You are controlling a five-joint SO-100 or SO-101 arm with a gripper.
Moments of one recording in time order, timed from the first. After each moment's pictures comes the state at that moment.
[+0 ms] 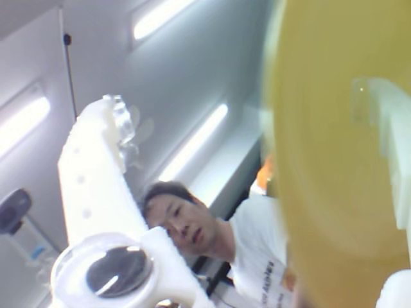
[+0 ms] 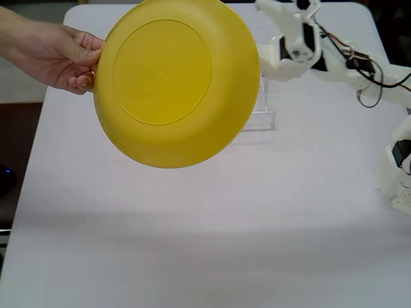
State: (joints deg) arm -9.6 112.5 78.4 -0.9 -20.3
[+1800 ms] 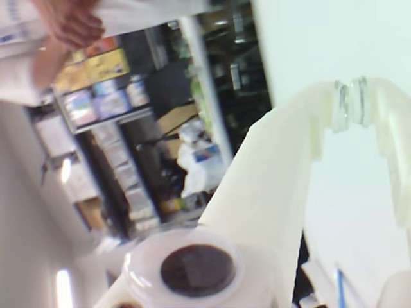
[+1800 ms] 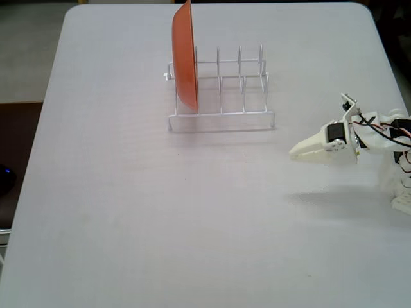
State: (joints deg) arm 1.2 188.3 179.6 22.9 -1.7
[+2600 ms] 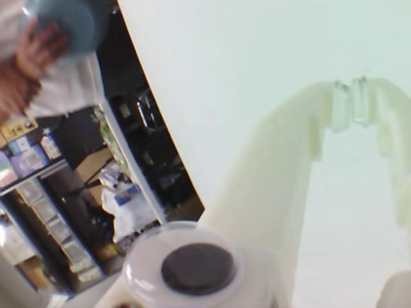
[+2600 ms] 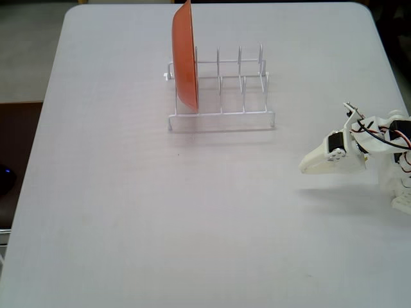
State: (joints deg) arm 2.1 188.3 179.9 36.3 -1.2
